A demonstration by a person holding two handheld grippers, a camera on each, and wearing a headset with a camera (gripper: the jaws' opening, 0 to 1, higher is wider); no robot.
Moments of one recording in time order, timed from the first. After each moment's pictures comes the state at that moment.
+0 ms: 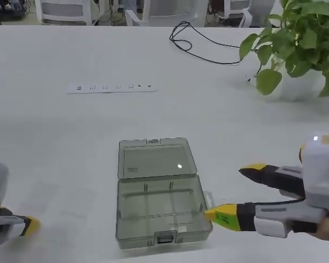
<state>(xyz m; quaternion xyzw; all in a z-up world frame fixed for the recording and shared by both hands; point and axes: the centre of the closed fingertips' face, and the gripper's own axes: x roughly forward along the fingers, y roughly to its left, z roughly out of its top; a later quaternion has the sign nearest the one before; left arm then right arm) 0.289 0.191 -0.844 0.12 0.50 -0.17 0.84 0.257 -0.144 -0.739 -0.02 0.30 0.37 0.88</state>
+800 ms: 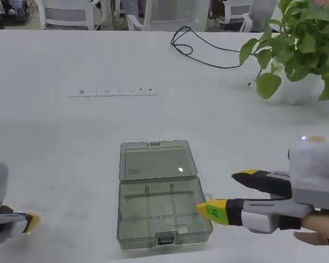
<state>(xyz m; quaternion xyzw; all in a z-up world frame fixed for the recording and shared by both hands) 0.290 0.190 -0.826 0.11 0.47 -0.14 0.87 0.259 -0.130 -0.738 0.02 0.31 0.36 0.88</state>
